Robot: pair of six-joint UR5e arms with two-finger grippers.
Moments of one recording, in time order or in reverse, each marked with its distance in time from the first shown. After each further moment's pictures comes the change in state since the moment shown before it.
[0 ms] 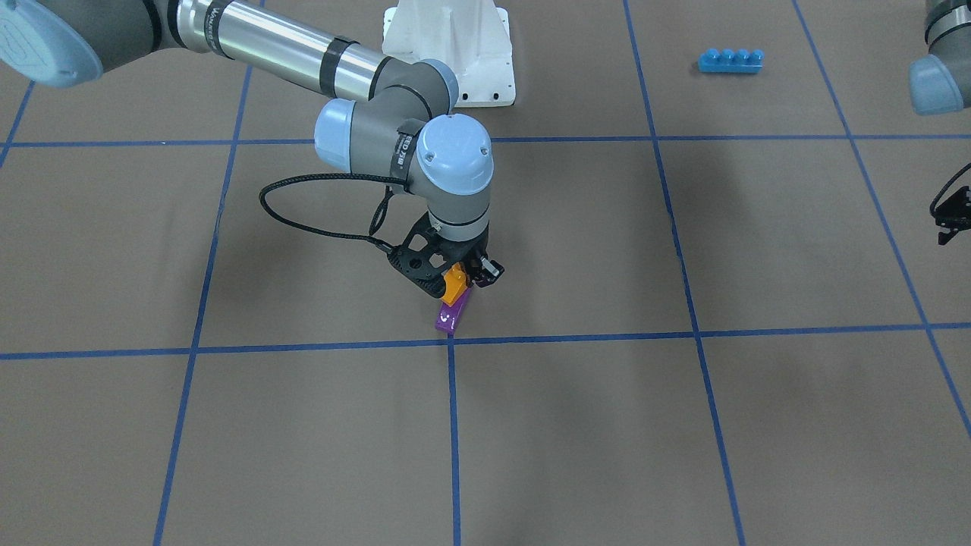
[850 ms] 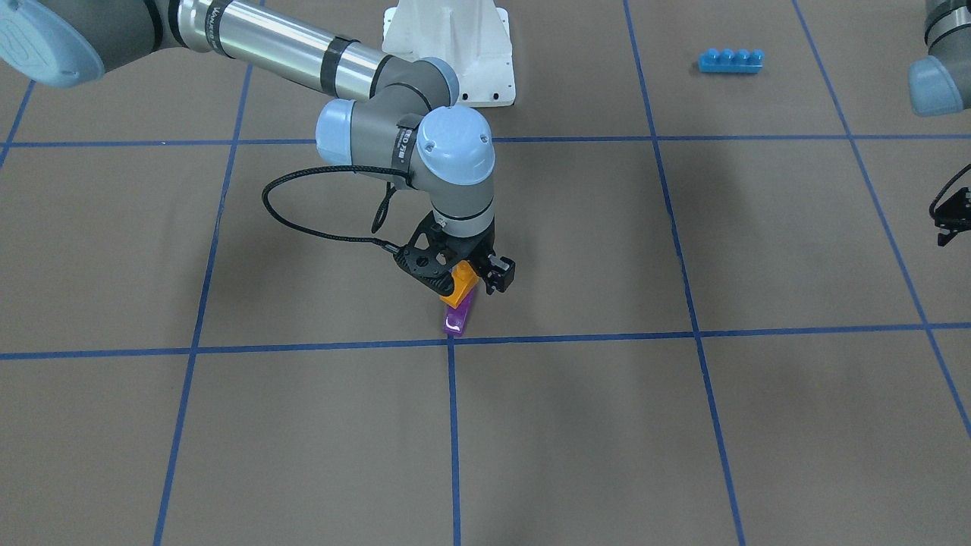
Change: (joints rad) left arm 0.001 -0.004 0.002 0.000 0.000 0.000; right arm 0.006 -0.002 0.028 0.054 -0.027 -0.014
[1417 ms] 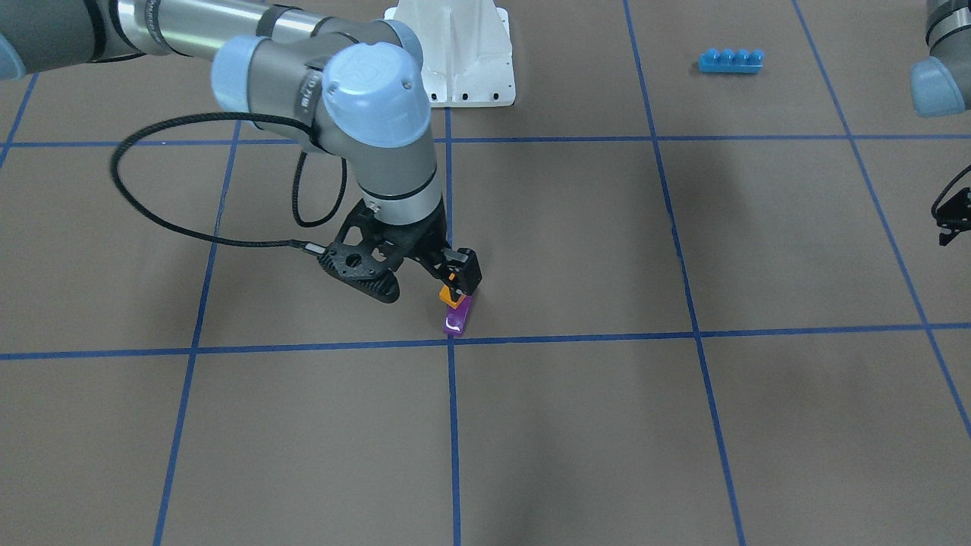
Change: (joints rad) left arm -0.005 0.005 0.008 0.006 -0.006 0.000; right arm 0.198 -0.053 0.262 -0.289 0.074 -0.362
